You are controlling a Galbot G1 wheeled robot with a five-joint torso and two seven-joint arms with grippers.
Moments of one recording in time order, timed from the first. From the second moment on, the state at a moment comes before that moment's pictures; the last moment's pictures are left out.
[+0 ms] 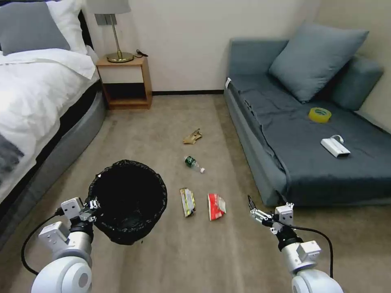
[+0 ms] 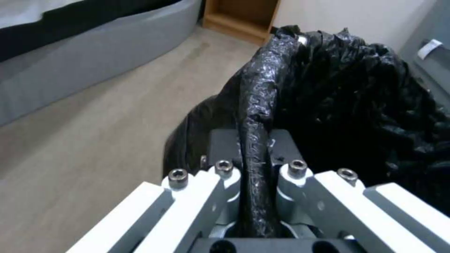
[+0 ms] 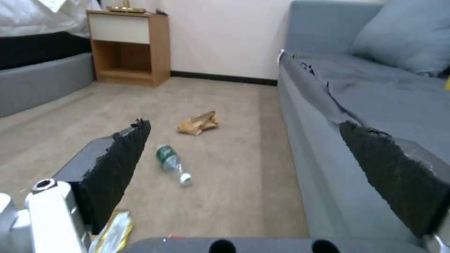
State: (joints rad) left arm 1.58 -1.41 -0.76 -2.24 -0.53 0.39 -0.29; right arm -1.61 1.42 0.62 2.03 0.11 0.07 -0.19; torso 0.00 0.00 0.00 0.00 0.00
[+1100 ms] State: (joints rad) left arm 1.62 -1.41 -0.75 -2.28 -0.50 0.38 -0.28; right arm -1.44 1.13 0.25 1.90 0.54 -0.42 0.07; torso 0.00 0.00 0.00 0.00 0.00
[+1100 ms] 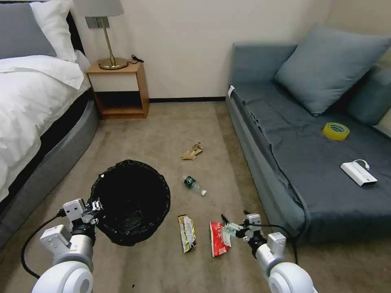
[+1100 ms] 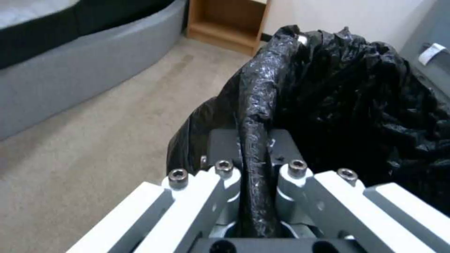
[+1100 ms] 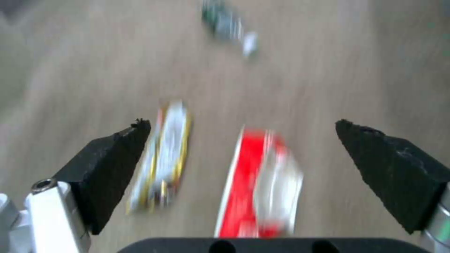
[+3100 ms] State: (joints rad) left arm 1.57 -1.33 -0.76 -2.19 -0.53 0.37 -0.26; right arm -1.07 1.15 -0.05 1.35 0.58 -0.38 0.07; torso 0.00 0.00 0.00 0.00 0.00
